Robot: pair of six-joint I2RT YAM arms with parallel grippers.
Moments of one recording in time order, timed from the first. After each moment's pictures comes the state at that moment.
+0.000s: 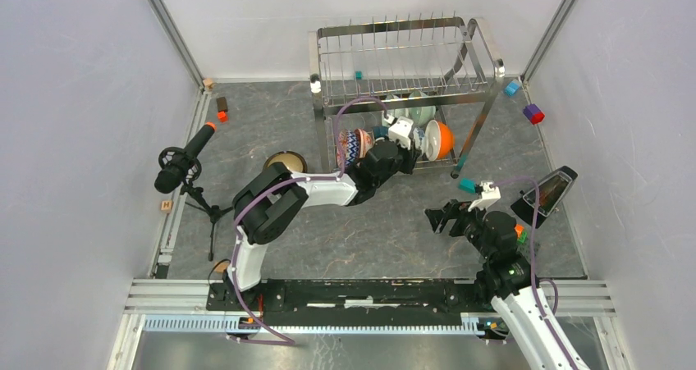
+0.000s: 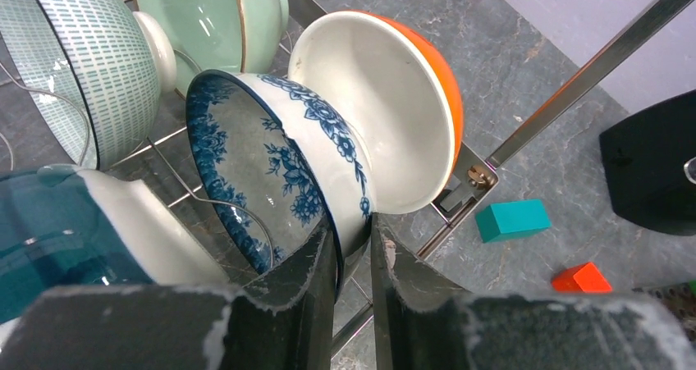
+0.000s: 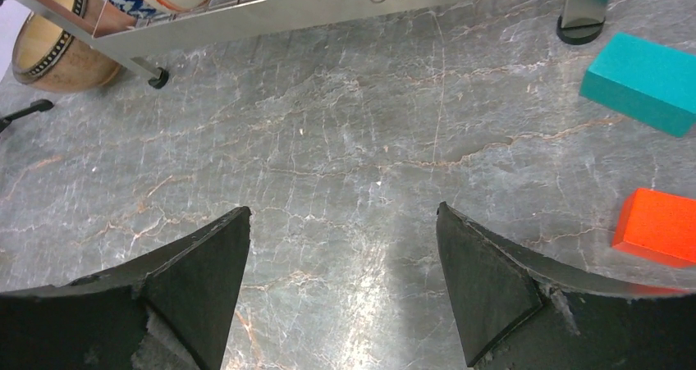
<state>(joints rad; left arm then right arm) -0.92 2.03 1.24 0.60 -0.21 -0.27 0.30 0.21 0.09 -0.20 -0.15 0.42</state>
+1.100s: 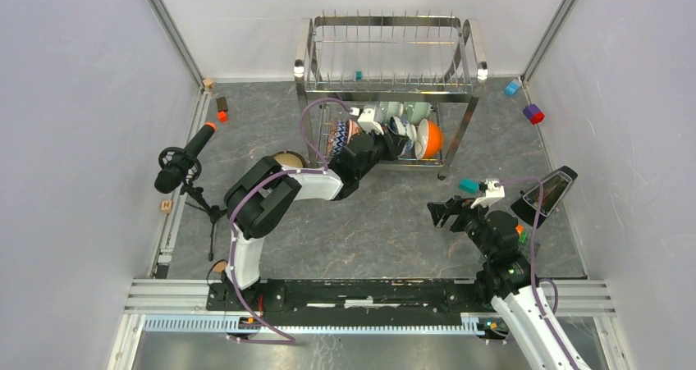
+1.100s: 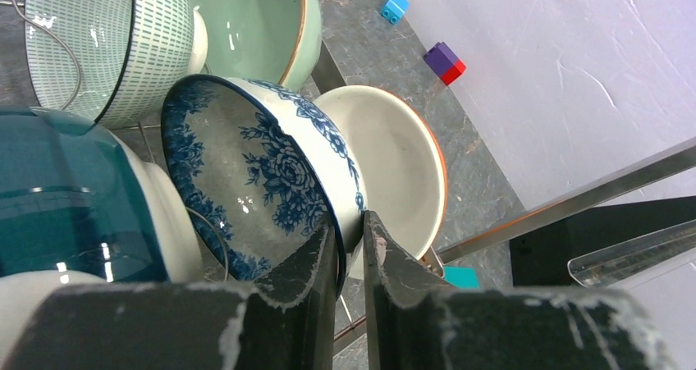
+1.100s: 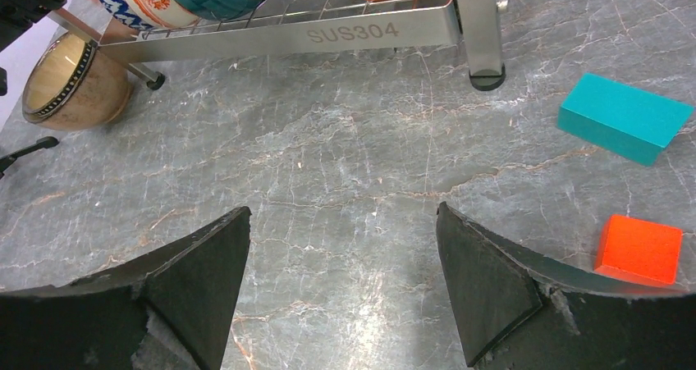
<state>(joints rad) -0.80 2.00 1.13 0.81 -0.13 -0.62 0.30 0.23 0.09 -0.12 -0.08 0.43</state>
